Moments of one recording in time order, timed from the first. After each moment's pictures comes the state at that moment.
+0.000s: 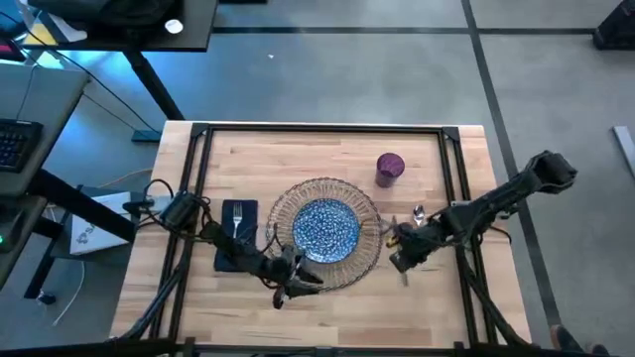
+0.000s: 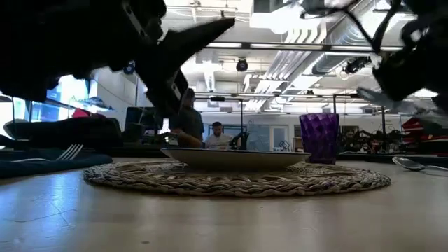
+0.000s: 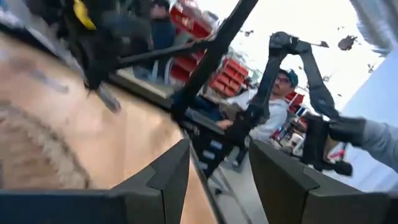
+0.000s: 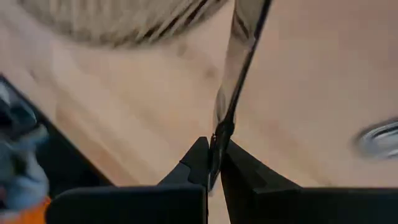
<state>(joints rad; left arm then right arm) -0.49 2.08 0.65 1.53 -0.19 -0.60 0.39 1.16 0.51 -0.41 -0.20 1.47</state>
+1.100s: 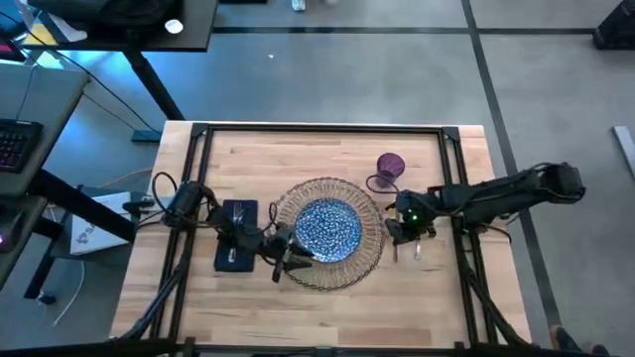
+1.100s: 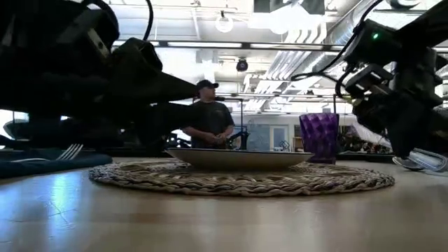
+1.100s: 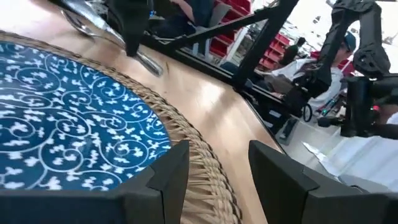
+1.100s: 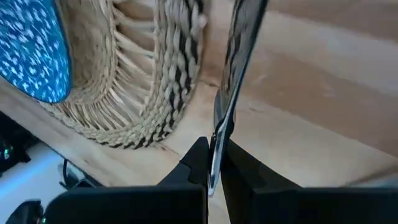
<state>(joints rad) -0.32 2.08 0.45 1.57 -0.08 -0.49 -0.03 1.19 0.38 -0.31 -0.45 1.41</state>
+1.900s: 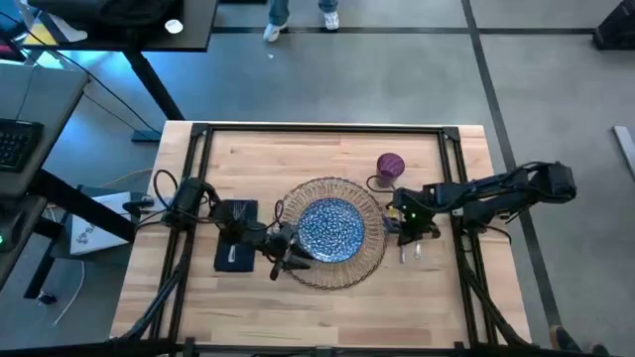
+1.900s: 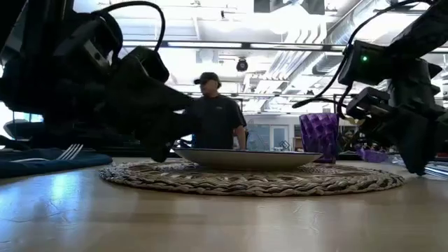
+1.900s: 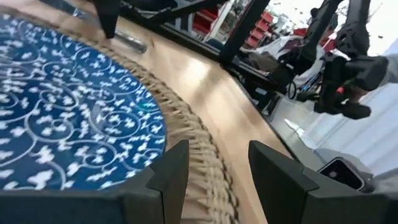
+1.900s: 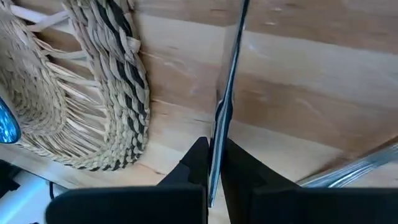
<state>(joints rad) -0.27 2.08 0.45 1.52 0.09 -0.49 -0.11 1.25 0.38 -0.38 -0.50 1.44</state>
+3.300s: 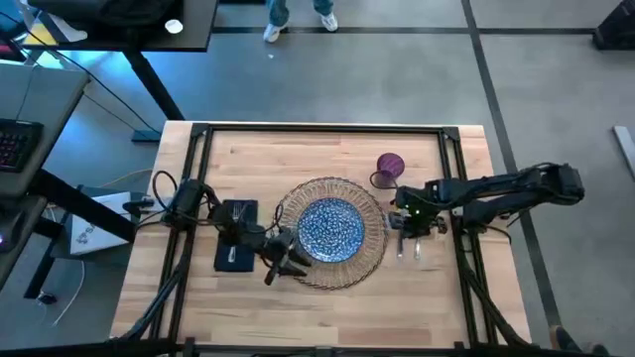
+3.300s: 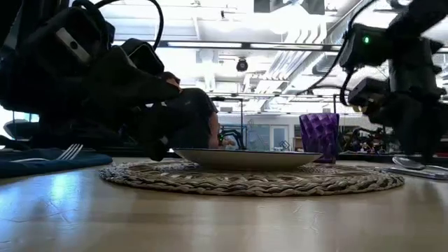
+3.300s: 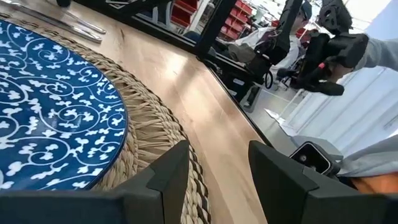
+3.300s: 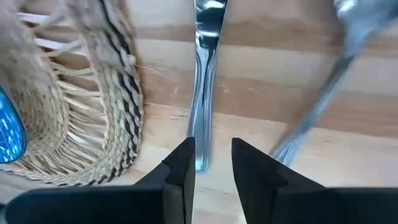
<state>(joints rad) -0.30 2.08 0.45 1.53 0.14 -0.50 -0.06 1.16 0.53 -0.71 -0.30 1.47</state>
